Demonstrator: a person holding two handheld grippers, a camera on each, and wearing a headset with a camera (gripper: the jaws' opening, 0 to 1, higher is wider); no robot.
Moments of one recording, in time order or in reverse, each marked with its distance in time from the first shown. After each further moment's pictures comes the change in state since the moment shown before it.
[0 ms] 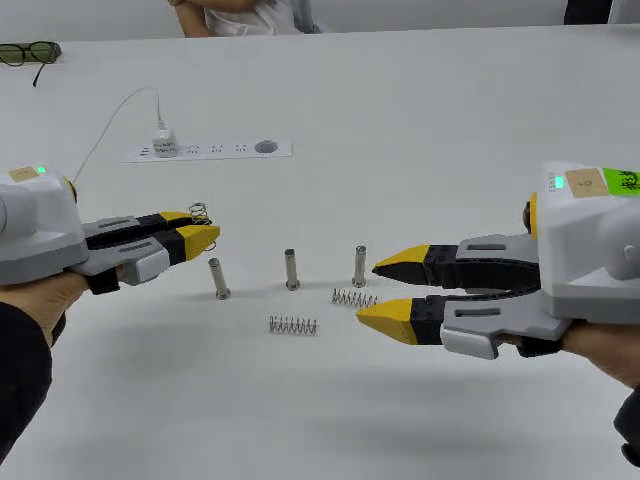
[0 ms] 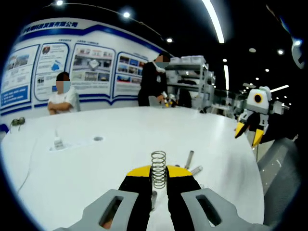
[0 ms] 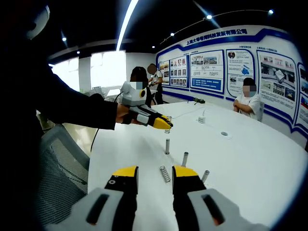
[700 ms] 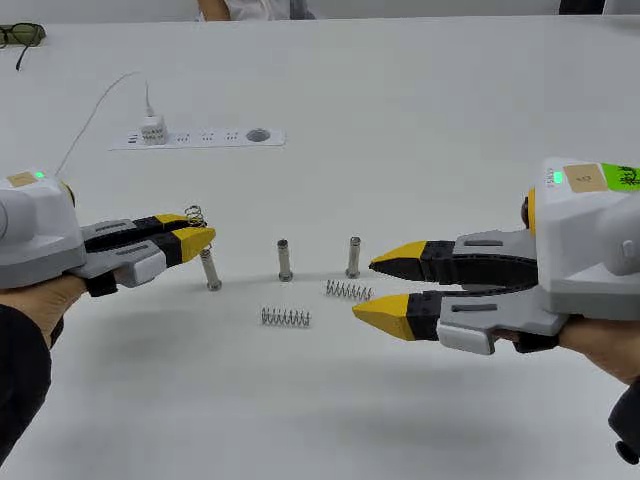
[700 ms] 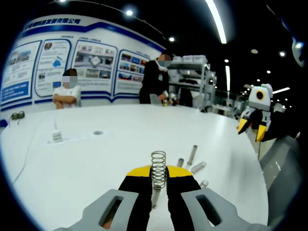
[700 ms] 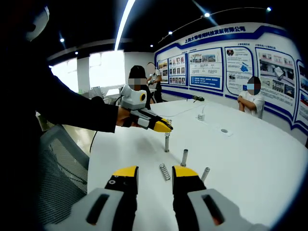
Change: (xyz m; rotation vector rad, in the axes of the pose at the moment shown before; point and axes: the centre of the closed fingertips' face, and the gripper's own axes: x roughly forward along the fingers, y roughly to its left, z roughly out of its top) left arm 0.006 0.007 -0.016 -0.023 0.001 0.003; right arm 0.001 -0.002 -0.005 0.019 0.011 -0.002
